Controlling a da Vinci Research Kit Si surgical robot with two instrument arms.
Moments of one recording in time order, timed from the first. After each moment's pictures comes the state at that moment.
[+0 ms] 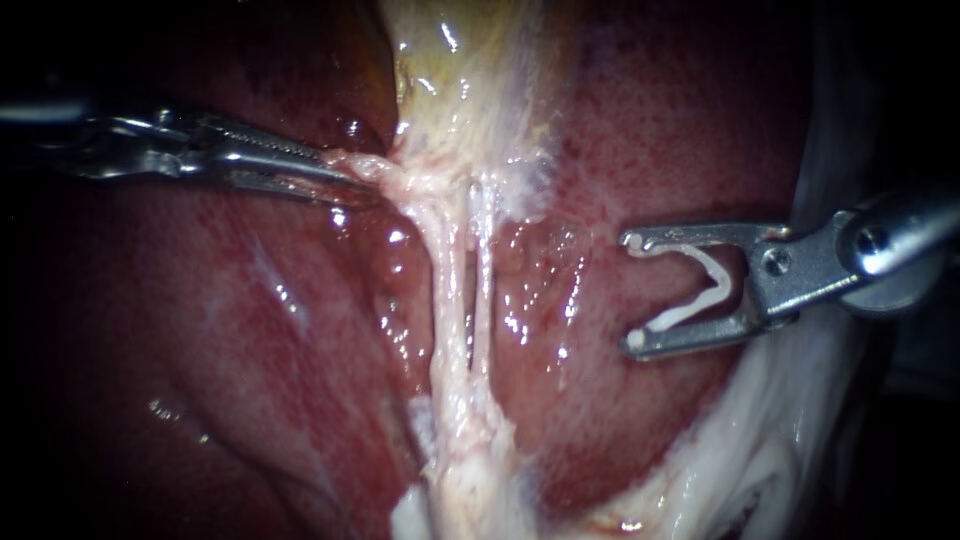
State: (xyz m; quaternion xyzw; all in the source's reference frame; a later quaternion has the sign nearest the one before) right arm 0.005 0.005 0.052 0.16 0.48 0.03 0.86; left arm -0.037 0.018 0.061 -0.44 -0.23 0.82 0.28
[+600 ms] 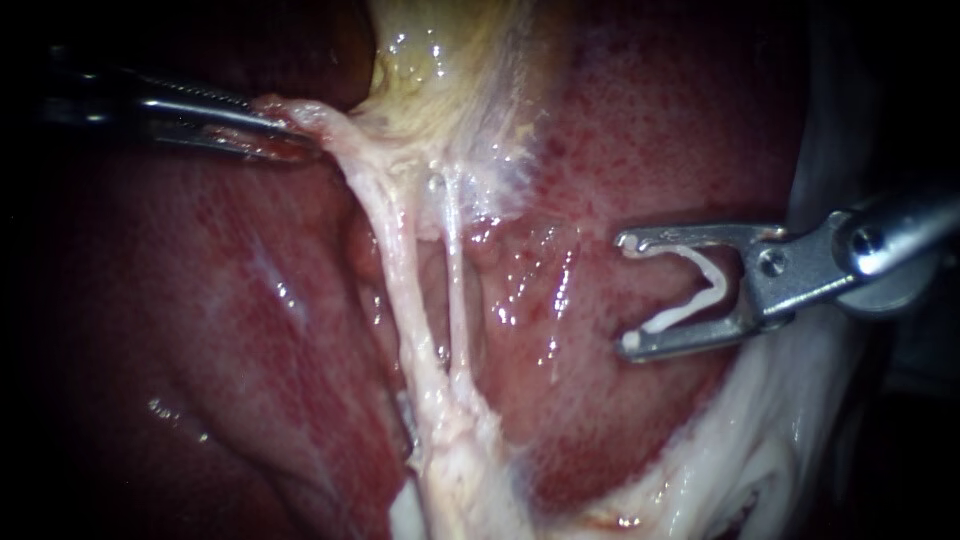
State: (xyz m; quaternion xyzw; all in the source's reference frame) right arm 0.006 0.005 0.052 0.17 0.48 0.02 0.86; left arm -0.033 0.021 0.052 -0.45 -0.22 0.81 0.29
